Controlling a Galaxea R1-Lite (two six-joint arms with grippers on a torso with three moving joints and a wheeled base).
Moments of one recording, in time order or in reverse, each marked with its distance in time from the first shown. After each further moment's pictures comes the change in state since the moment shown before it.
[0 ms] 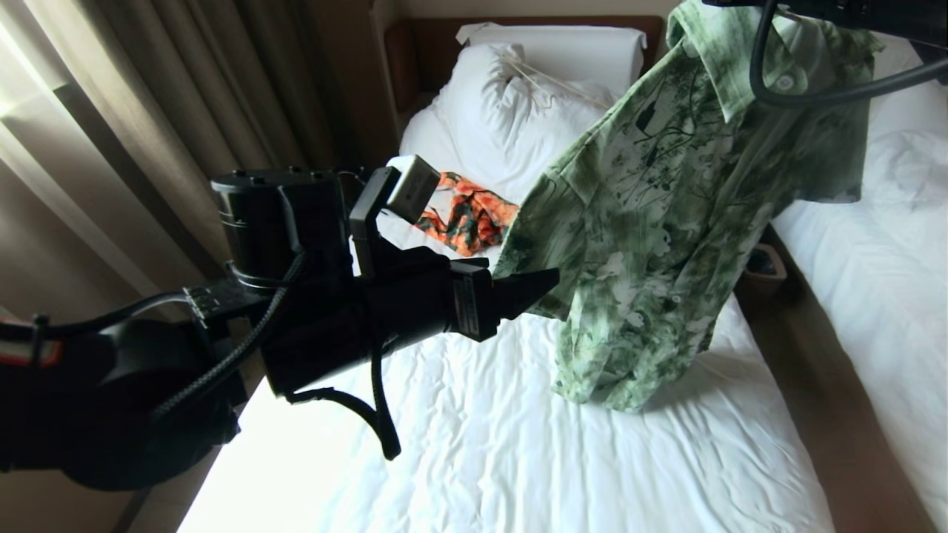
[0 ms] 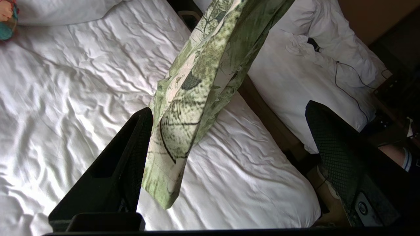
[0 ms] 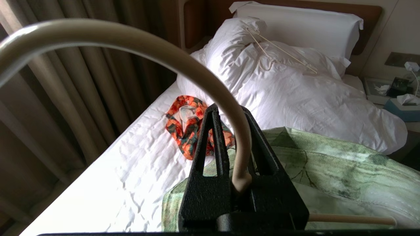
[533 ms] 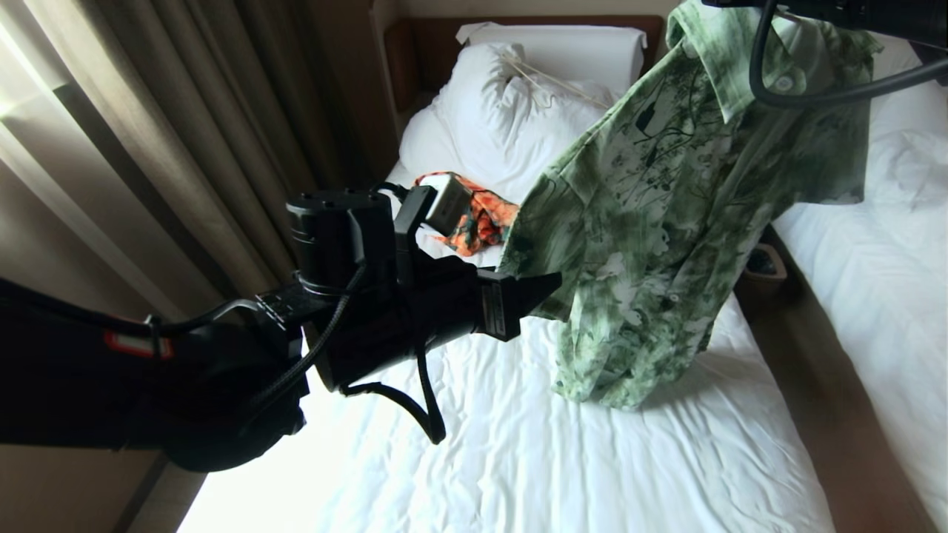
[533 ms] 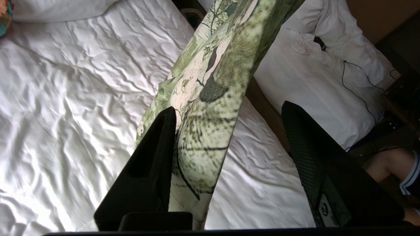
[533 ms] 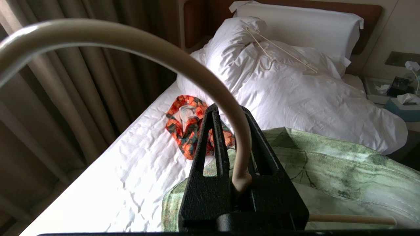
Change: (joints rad) left arm 0.001 0.104 -0.035 -0.062 0.003 0.000; right arm 0.000 0.000 0.000 0.000 0.000 0.001
